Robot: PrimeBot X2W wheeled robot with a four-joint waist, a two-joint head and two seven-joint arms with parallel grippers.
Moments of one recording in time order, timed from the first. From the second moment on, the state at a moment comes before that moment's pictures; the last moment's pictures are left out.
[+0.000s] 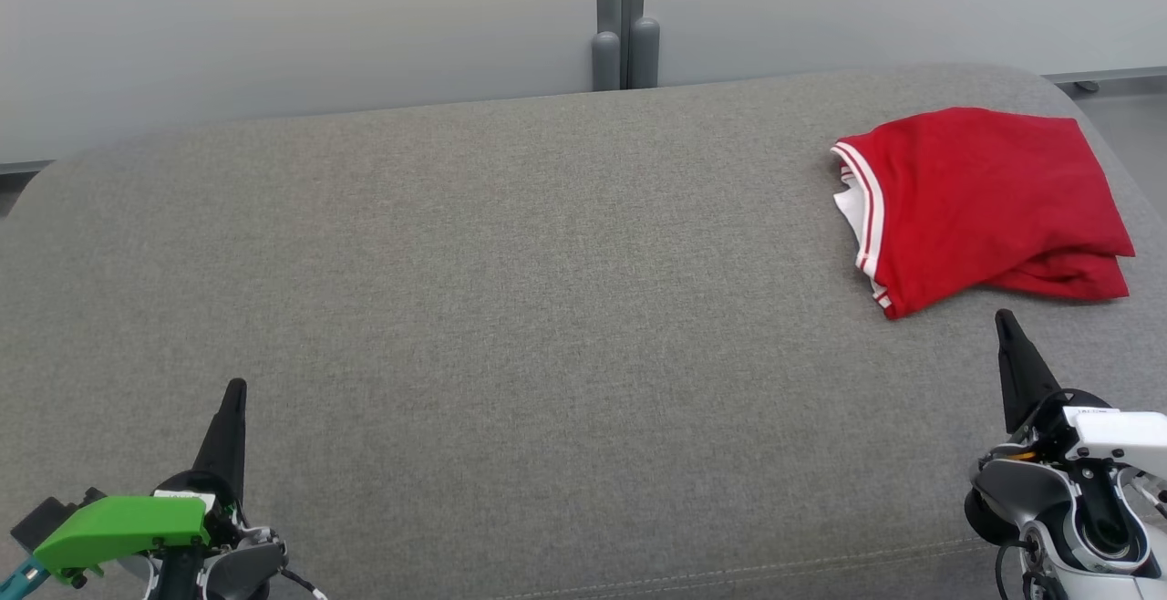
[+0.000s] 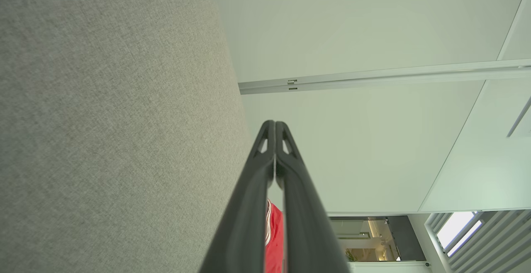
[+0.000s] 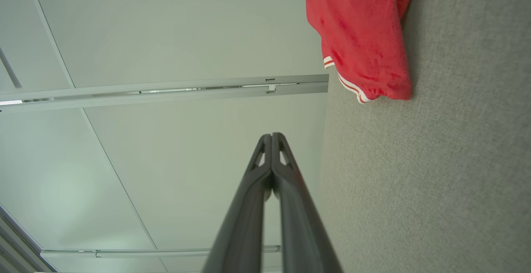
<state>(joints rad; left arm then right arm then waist) -0.05 0.06 0.04 0.28 -1.63 -0.12 0.08 -0.06 -0.06 -0.10 0.28 1.64 0.12 0.08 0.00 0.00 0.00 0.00</state>
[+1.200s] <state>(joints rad) -0.05 0.06 0.04 0.28 -1.63 -0.12 0.08 -0.06 -0.06 -0.10 0.28 1.64 0.12 0.08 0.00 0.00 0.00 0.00</state>
